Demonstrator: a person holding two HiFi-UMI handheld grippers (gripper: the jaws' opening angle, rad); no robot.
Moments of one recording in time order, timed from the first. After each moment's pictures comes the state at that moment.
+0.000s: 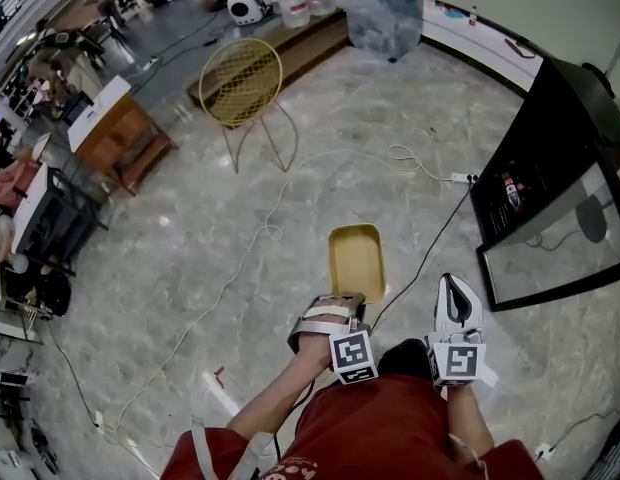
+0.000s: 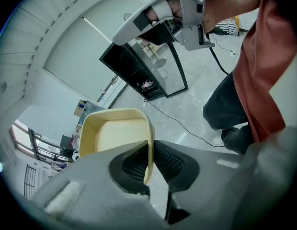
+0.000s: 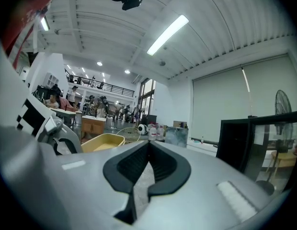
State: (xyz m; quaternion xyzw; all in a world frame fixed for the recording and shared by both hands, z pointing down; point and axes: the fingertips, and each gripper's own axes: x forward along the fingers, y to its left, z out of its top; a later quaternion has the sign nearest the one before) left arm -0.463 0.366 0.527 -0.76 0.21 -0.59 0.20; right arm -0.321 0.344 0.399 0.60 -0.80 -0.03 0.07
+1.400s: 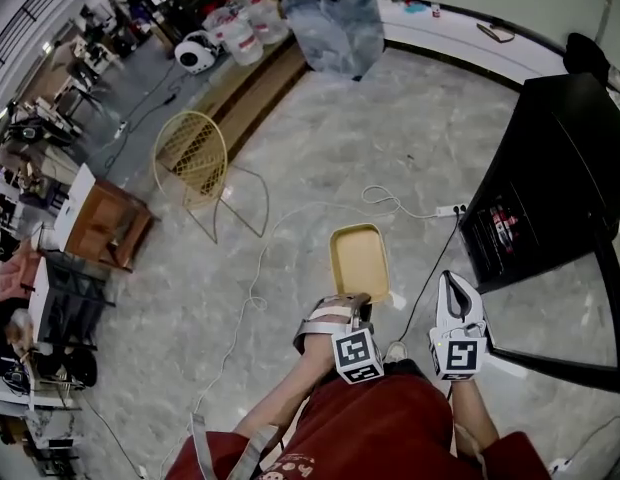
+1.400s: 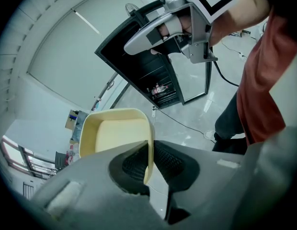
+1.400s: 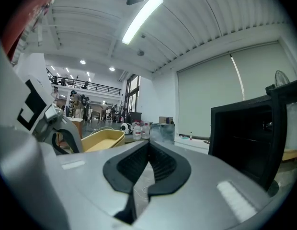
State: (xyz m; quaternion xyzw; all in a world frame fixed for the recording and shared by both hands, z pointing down) left arm -0.245 0.032 0.520 -0.76 0.16 -0.59 0.21; right arm -0.097 0.022 0.424 0.65 -0.76 0.01 0.05
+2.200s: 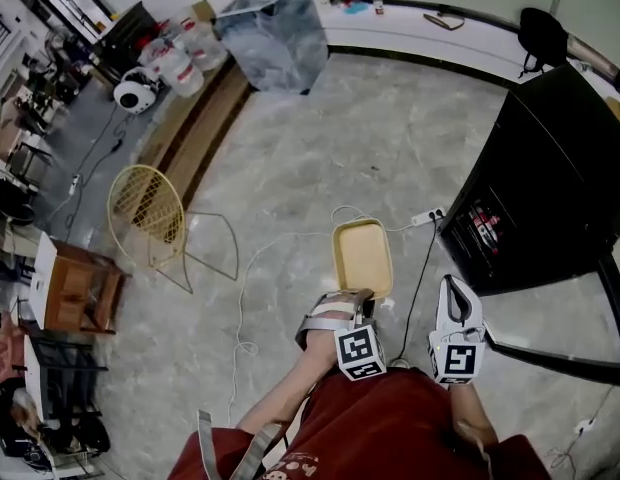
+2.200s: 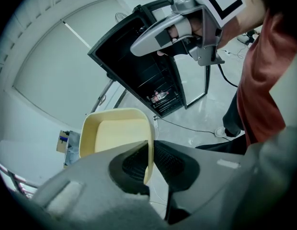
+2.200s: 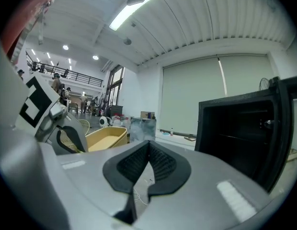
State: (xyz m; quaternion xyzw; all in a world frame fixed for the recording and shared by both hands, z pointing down) left arm -0.186 -0.104 0.549 -0.79 0.06 -0.55 0.27; right arm -0.050 -0.072 0.457 0.74 -0.67 0.03 0.08
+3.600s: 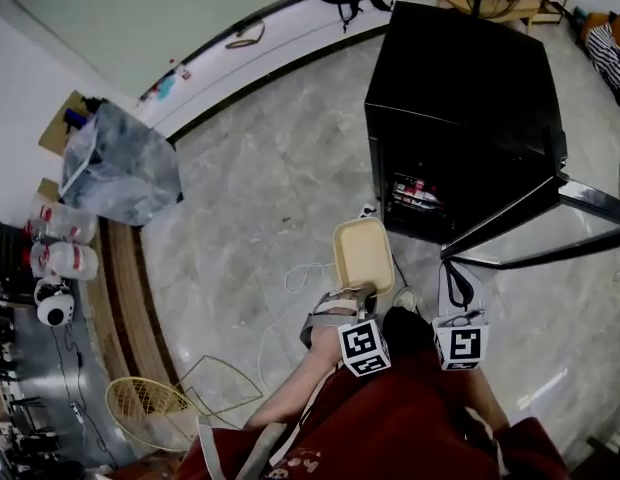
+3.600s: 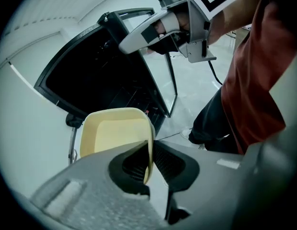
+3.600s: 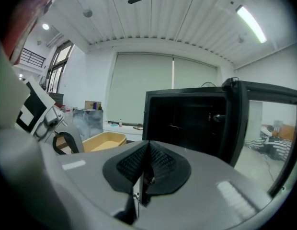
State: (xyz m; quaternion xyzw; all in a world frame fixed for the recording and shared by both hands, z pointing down) left arm -0.028 -0.198 0.580 -0.76 -0.26 -0.44 0.40; right arm 0.072 -0.104 0.470 0.92 -0.38 0.09 0.09
